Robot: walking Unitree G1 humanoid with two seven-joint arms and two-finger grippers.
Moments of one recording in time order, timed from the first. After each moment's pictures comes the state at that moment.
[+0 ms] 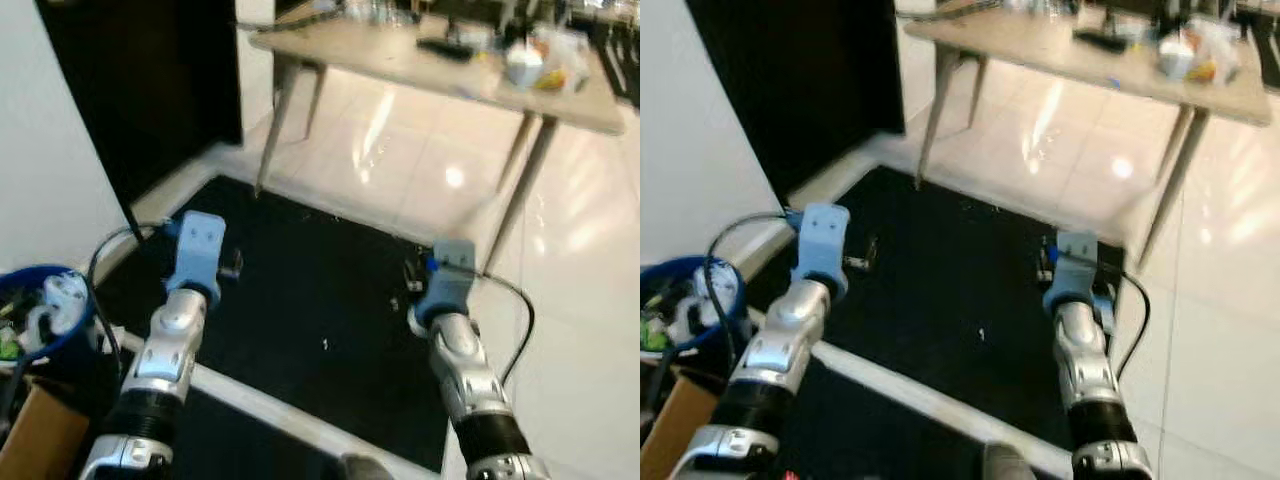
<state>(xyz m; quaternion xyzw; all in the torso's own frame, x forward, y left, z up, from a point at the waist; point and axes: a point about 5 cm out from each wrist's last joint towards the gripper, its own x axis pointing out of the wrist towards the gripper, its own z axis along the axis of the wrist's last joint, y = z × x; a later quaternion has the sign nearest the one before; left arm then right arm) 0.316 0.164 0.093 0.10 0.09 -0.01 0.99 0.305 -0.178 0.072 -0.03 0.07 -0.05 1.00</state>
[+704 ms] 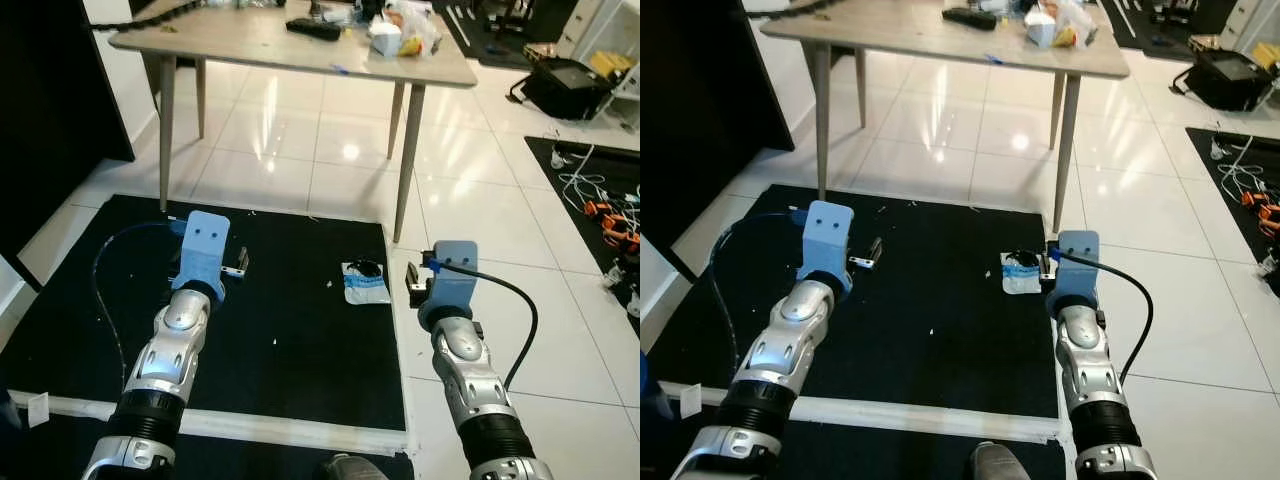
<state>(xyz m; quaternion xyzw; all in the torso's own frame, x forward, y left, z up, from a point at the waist) 0.318 0.157 0.096 0.09 0.08 -0.03 0.99 0.304 -0.181 0.072 -0.04 0.07 -0.05 1.00</state>
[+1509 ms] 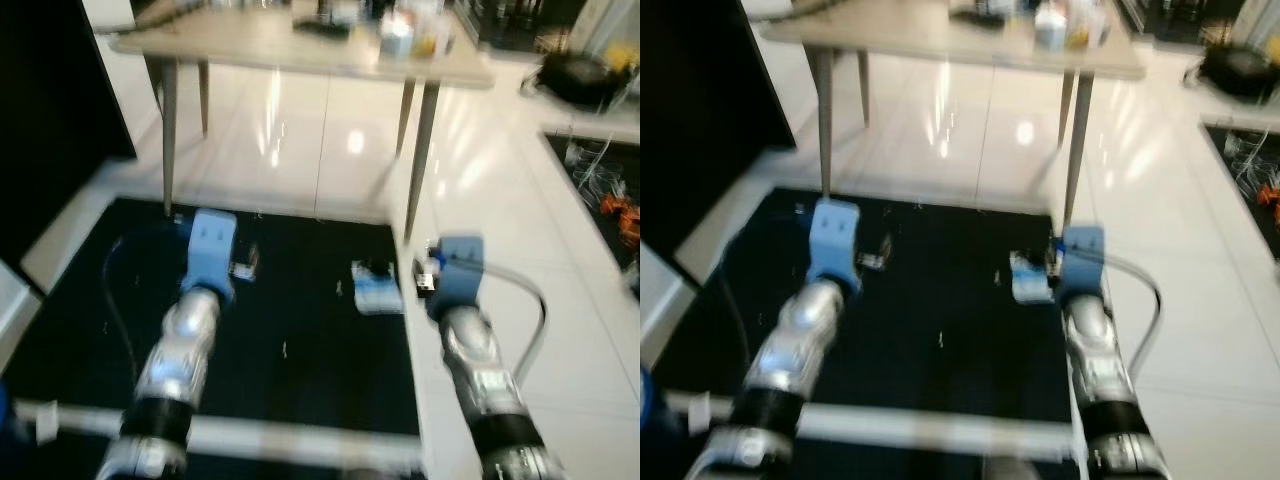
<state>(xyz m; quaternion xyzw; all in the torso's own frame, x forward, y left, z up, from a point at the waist) 0.317 0.143 0.100 0.07 0.06 -0.06 0.99 0.307 -0.190 0.075 -0.05 0.06 -0.05 1.00</state>
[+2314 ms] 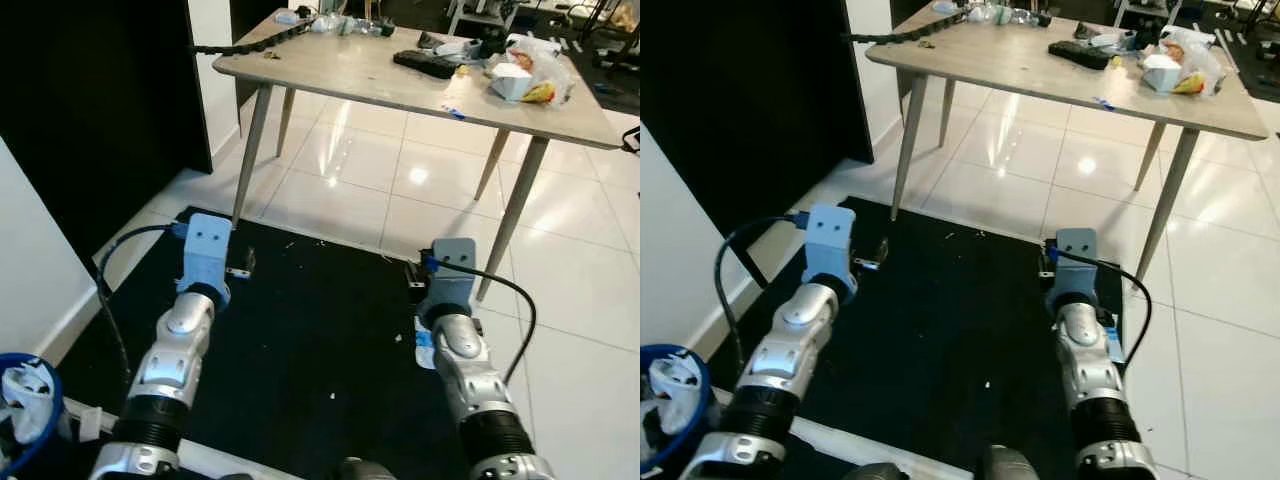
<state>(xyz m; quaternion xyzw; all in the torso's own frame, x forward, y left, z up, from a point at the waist) 0.315 0.152 0.098 0.06 0.07 -0.05 0.99 0.308 -0.178 0.075 -0.04 0.06 -0.04 1.00</state>
